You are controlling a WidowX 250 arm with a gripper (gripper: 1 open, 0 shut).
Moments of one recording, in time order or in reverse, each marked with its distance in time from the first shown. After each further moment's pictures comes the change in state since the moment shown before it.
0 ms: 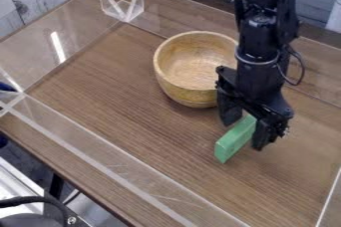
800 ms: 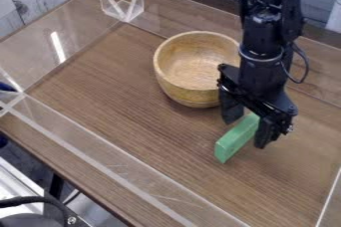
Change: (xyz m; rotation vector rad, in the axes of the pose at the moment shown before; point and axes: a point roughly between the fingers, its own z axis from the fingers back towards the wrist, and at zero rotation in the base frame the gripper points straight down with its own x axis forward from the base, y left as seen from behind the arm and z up) arm 0.002 -0.003 0.004 0.006 0.007 0.010
